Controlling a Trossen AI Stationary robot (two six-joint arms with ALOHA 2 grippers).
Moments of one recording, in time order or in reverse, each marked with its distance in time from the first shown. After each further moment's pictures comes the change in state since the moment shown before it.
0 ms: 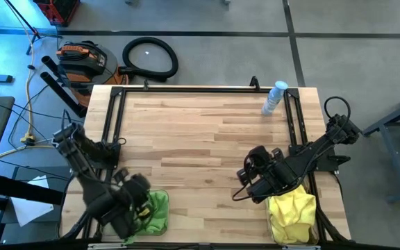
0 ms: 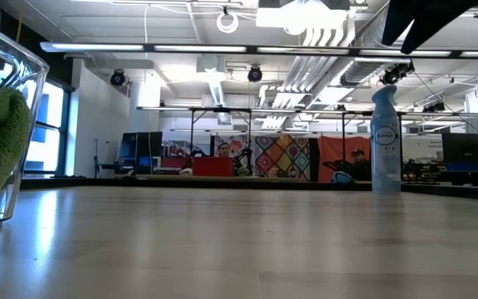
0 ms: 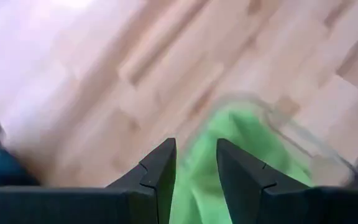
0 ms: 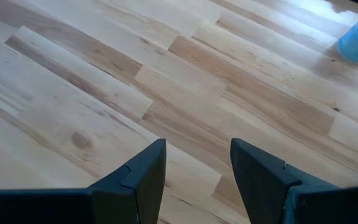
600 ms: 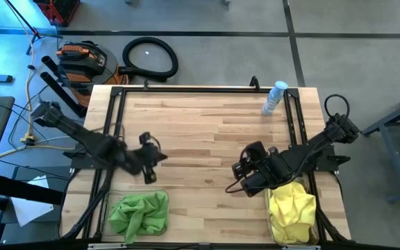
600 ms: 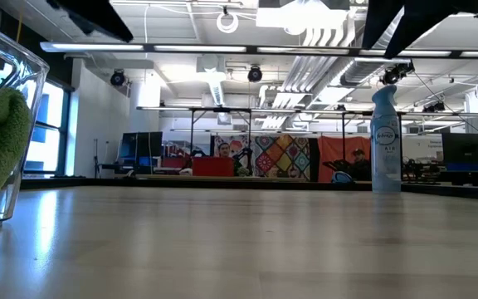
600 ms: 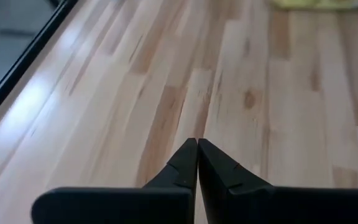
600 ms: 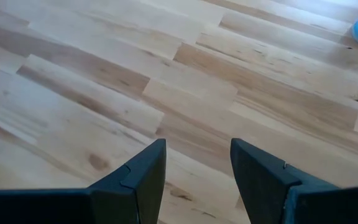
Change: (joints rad) left arm 0.402 -0.546 -0.663 0.872 -0.106 1.135; right arm -0.070 0.000 0.000 0.079 -0.004 0.026
